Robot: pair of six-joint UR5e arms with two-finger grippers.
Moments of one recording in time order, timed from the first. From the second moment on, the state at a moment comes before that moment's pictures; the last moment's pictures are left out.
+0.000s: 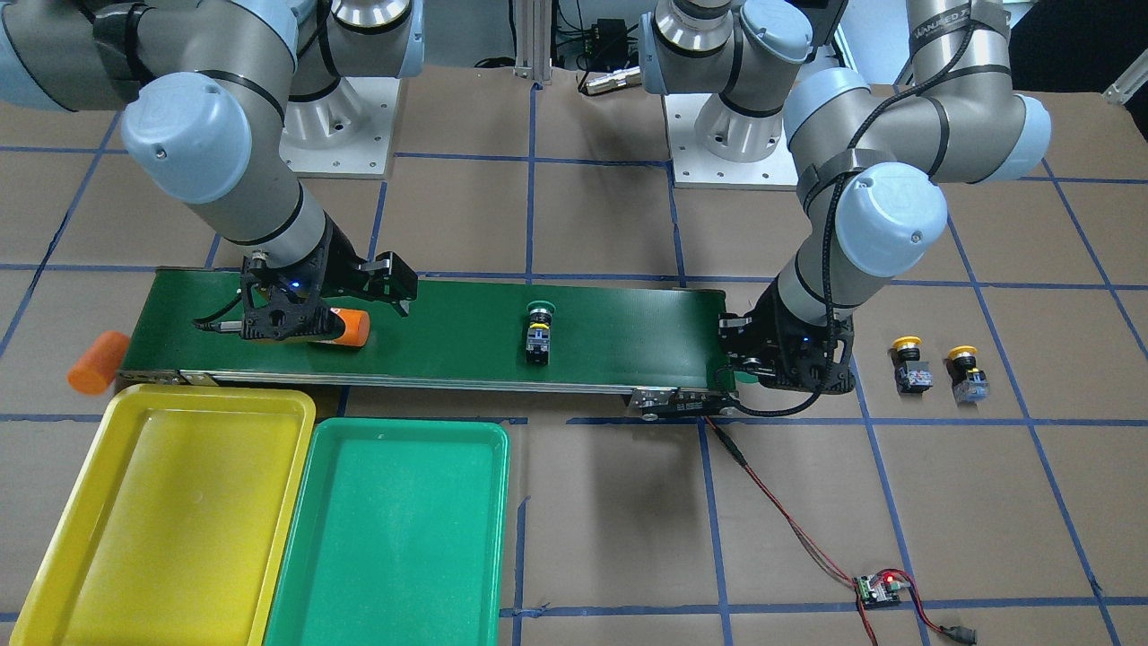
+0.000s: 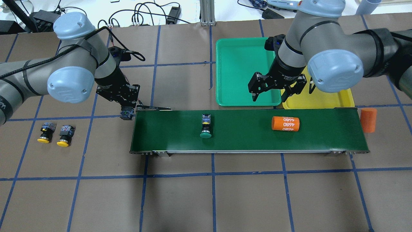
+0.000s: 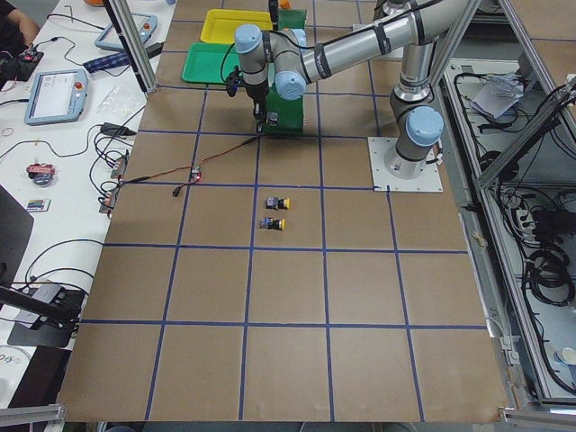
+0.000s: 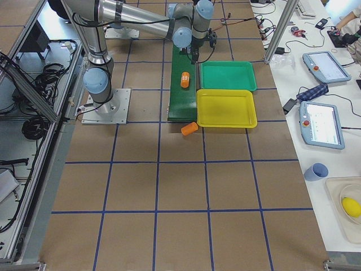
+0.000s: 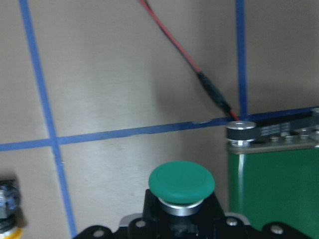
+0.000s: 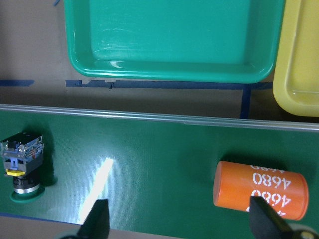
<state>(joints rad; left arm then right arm) -1.51 -1.79 -1.80 -1.23 1.54 0.15 1.60 -1.42 1.75 -1.80 -1.41 0.01</state>
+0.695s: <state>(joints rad) -1.53 -1.80 -1.85 -1.21 1.52 0.14 1.59 -1.43 1.75 -1.79 -1.43 0.00</state>
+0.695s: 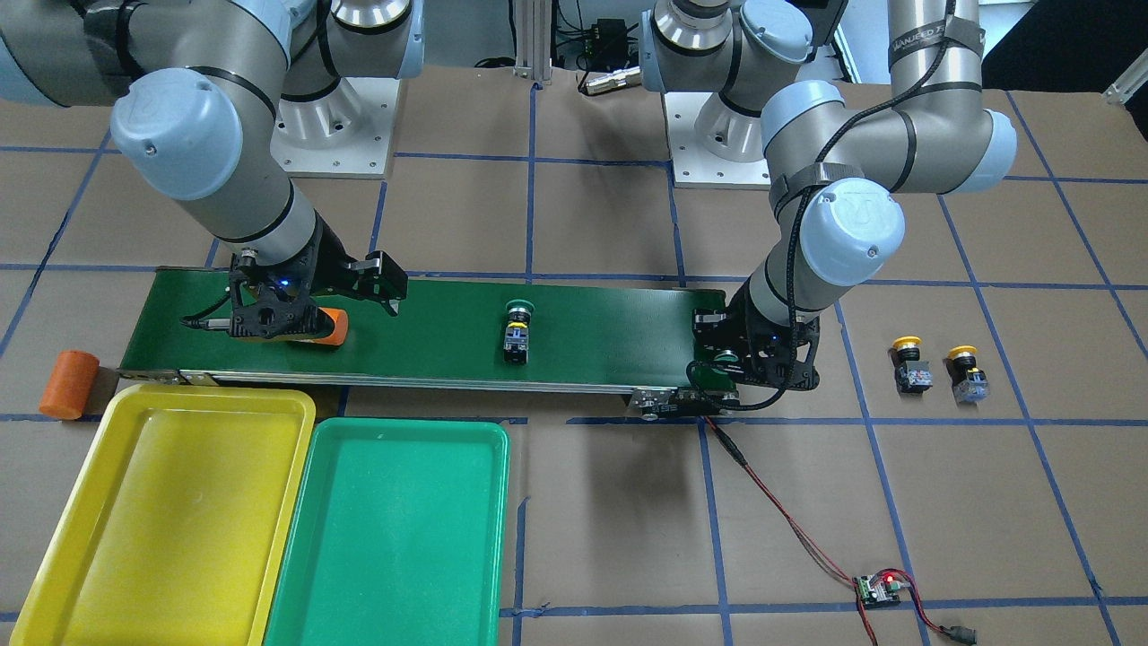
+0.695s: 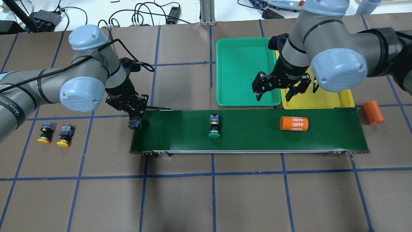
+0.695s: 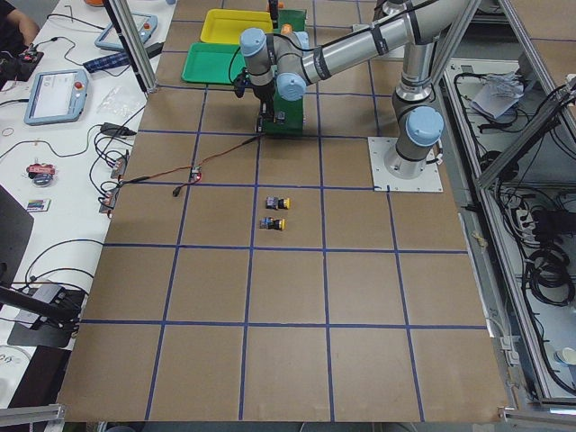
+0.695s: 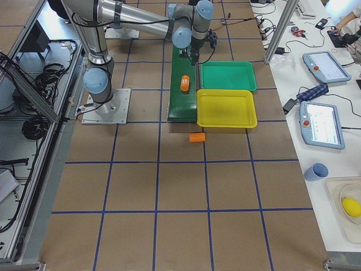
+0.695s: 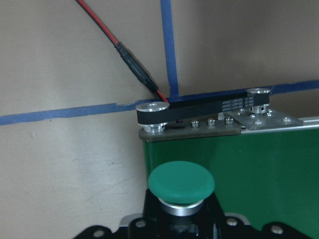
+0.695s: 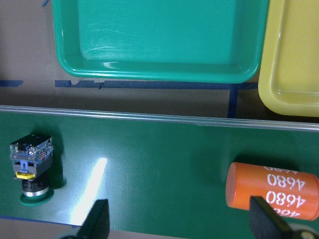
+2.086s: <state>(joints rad) -1.55 -1.80 -1.82 -1.19 1.51 0.16 1.48 -1.45 1.78 -1.78 -1.51 -0.11</state>
